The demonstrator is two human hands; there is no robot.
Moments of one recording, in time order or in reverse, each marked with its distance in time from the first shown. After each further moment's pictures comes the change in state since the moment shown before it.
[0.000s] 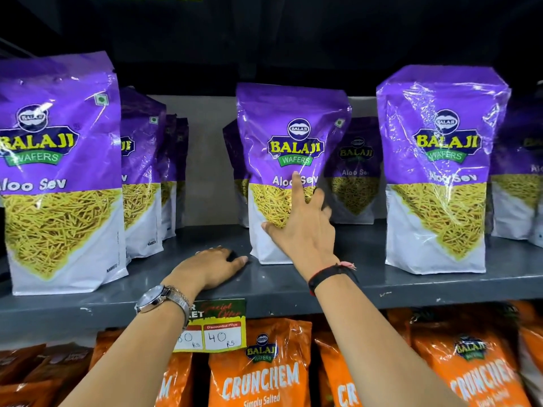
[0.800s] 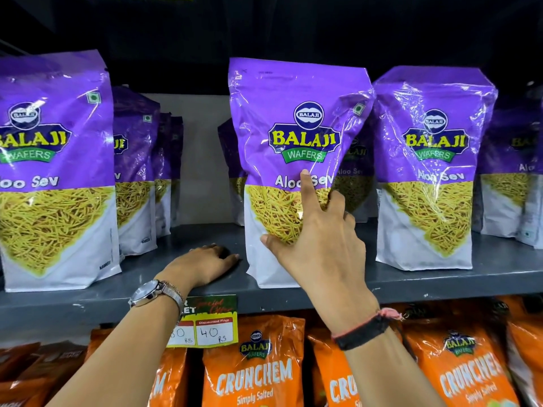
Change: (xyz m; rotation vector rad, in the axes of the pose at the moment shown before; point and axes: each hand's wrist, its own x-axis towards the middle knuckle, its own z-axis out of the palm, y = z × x) left_hand -0.004 0.000 0.000 -0.019 0.022 0.026; right_hand -0.059 -0.001 -0.057 -0.047 0.055 -0.036
